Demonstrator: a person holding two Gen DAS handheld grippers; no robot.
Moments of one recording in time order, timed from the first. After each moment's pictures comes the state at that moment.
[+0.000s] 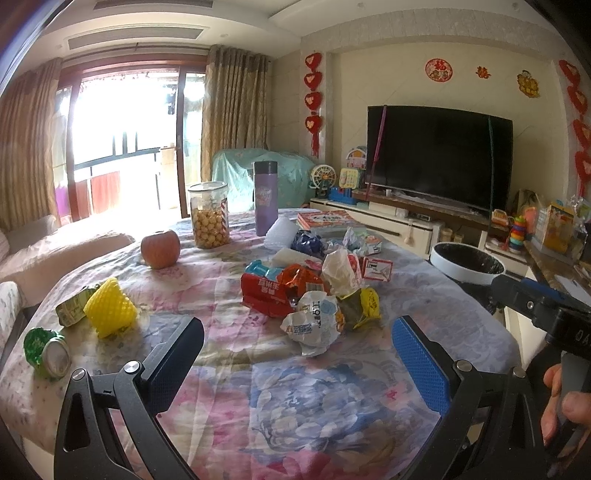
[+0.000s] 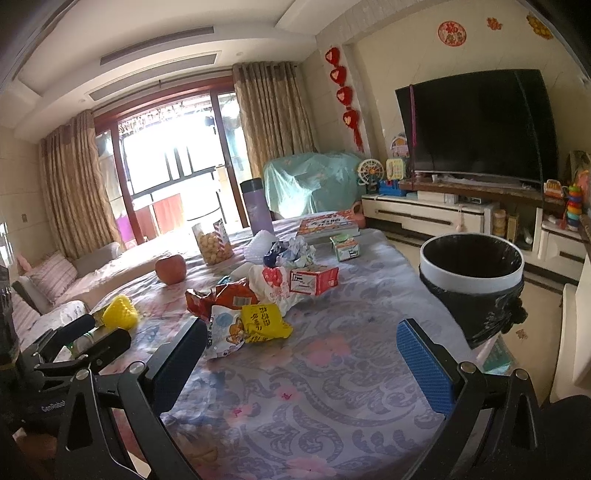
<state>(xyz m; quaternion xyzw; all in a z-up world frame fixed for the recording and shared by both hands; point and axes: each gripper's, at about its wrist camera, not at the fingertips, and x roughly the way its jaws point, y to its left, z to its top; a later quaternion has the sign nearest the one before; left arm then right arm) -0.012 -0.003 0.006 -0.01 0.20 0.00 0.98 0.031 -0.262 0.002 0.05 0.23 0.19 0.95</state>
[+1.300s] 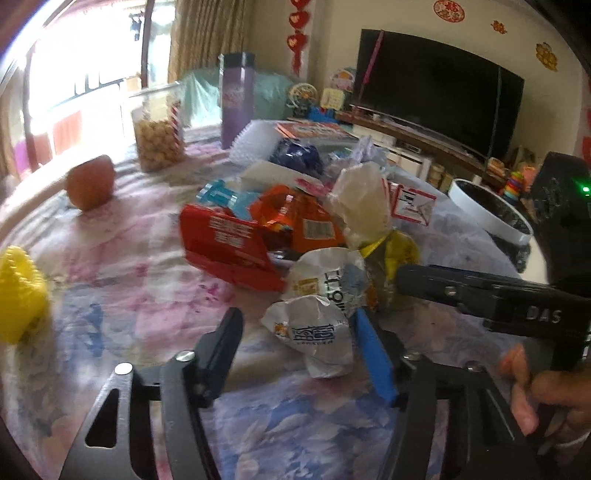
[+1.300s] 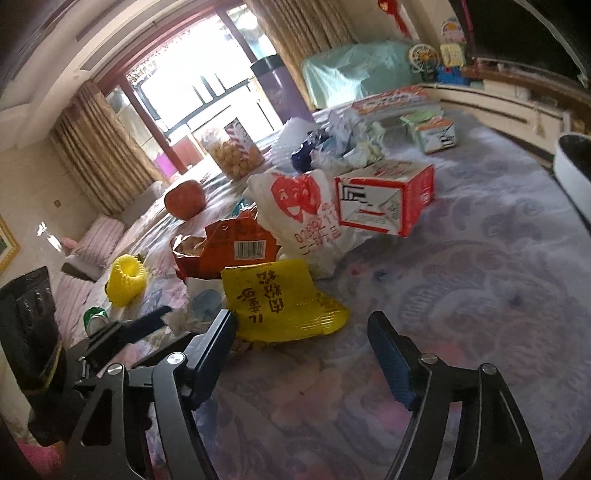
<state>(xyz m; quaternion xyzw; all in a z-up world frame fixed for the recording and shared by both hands) 0.151 0.012 -0.045 -0.04 0.37 -0.07 0.93 0.174 -0.201 -0.083 0.09 0.43 0.32 0.84</state>
